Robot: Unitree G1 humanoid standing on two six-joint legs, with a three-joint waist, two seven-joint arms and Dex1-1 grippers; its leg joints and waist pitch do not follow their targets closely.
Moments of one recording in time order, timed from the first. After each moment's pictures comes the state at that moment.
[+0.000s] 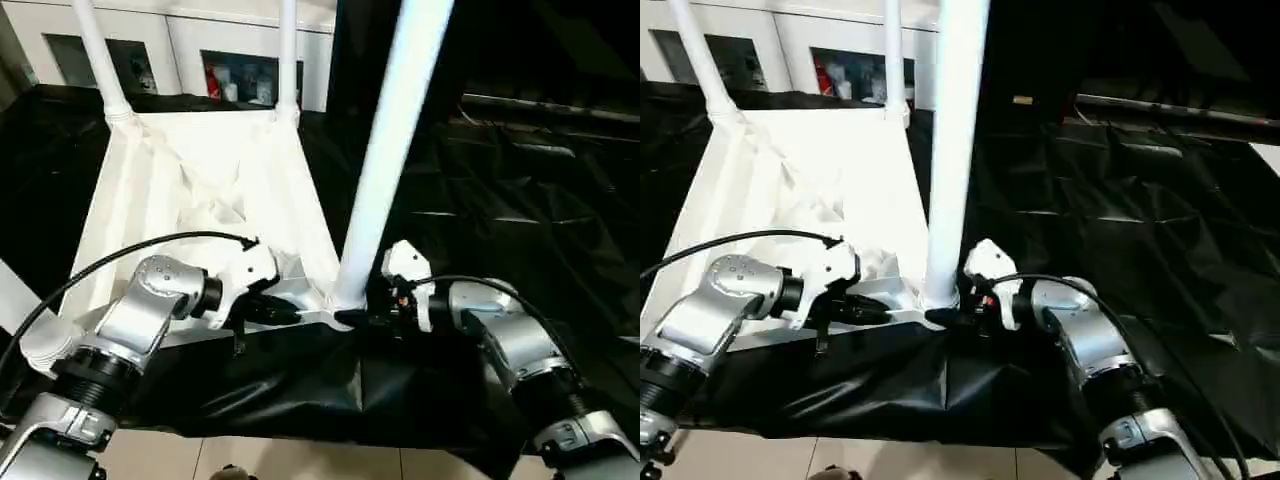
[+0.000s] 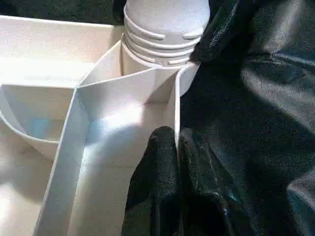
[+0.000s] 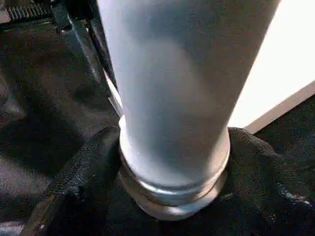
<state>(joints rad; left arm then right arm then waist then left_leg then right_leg) -0.50 0.51 -0.31 0.32 -0.05 0.30 -1.23 -0.48 -0.31 0.24 0.46 0.12 0.14 1.06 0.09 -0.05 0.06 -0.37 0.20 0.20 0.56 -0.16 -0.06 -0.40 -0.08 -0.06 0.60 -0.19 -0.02</state>
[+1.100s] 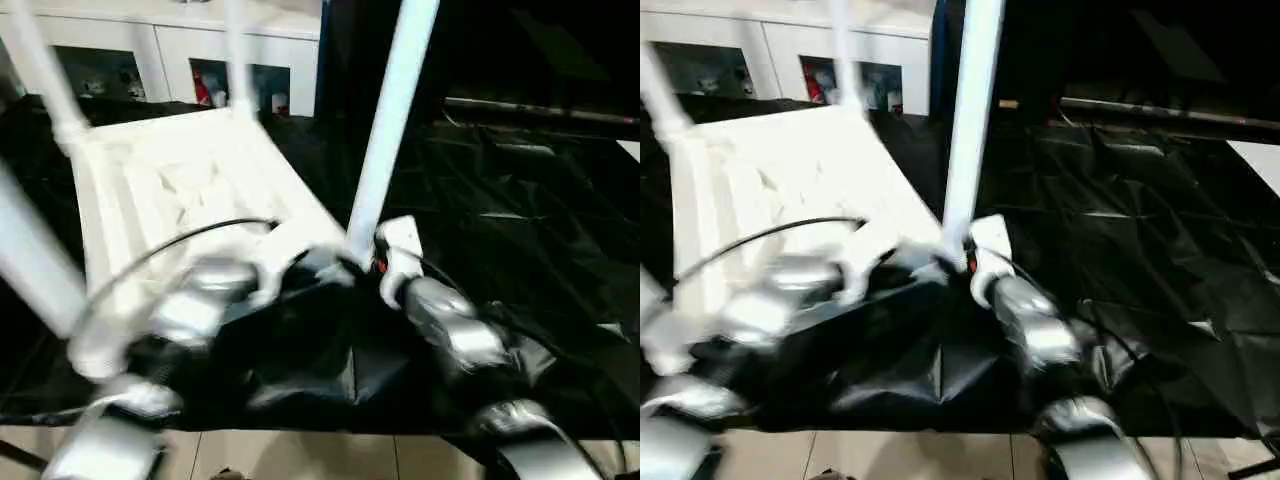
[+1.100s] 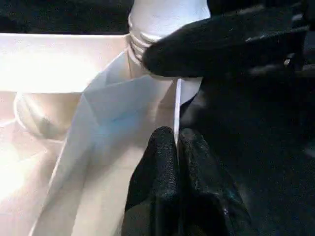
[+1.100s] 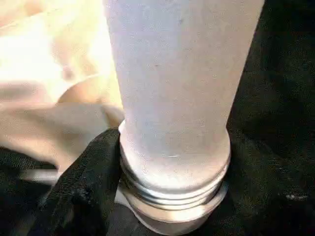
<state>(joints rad) -0.62 0.22 -0.26 0.54 0.05 0.33 -0.75 -0.58 0.00 0.02 0.73 0.10 0.11 0.33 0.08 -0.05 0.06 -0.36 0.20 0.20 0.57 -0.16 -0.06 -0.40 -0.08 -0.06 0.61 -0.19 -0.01</state>
